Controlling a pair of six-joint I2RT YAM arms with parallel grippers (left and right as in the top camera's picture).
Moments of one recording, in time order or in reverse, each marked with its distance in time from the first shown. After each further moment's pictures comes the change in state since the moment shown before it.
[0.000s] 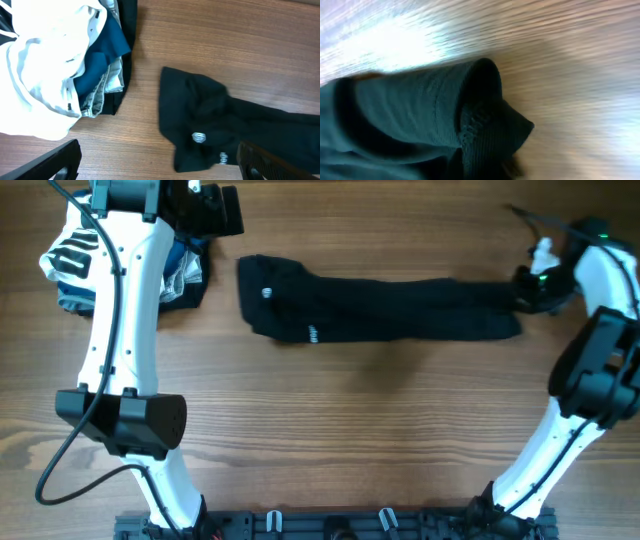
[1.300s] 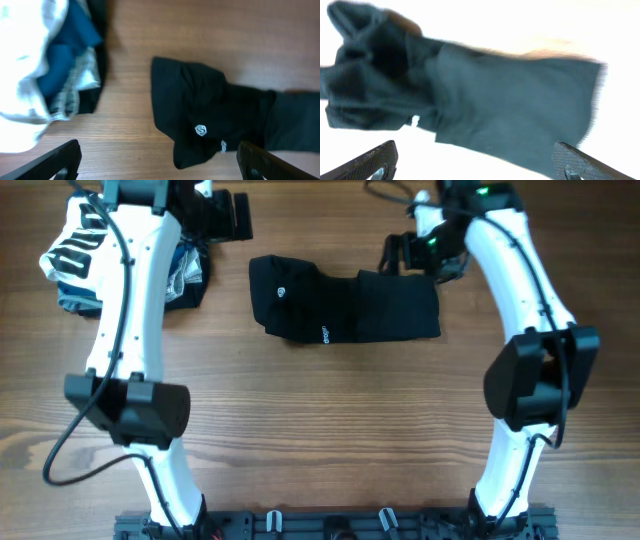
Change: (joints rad) left arm 0.000 0.058 0.000 -0.007 0.114 0.054; right arm 0.504 -0.091 0.240 -0.183 0.012 0.120
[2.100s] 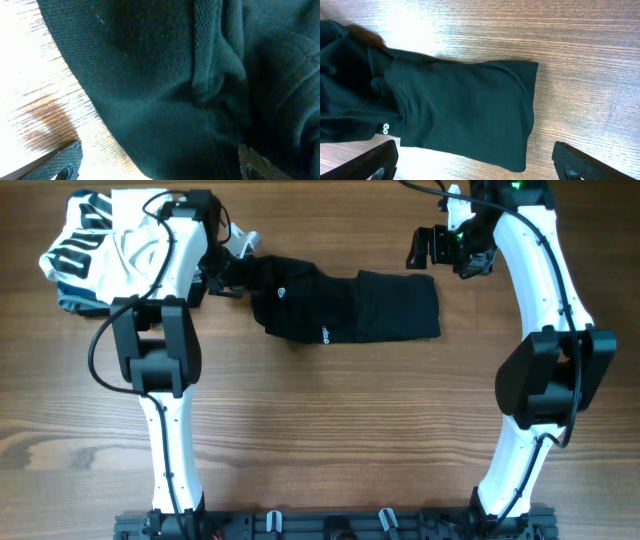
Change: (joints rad) left arm 0.079 0.408 -0.206 0.167 0.433 0.392; right arm -0.079 -0.003 0.016 -0.018 0.063 -0.034
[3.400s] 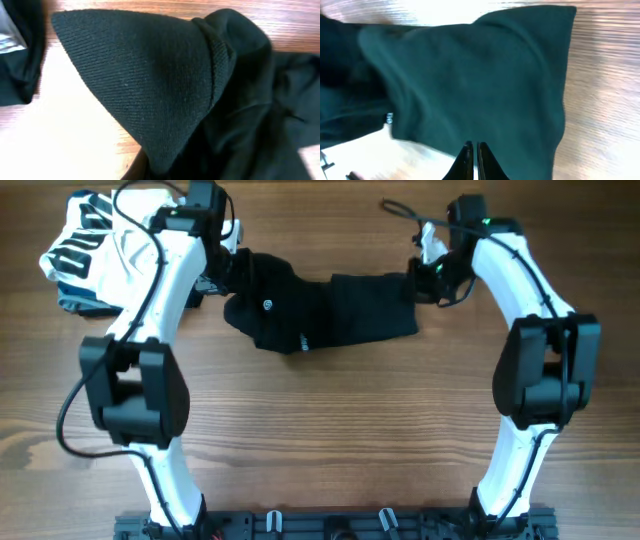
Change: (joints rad) left arm -0.069 -0.406 -0.304 0.133 -0.316 -0.367; right arm 0.021 0.000 -0.348 0.264 -0.271 0.021
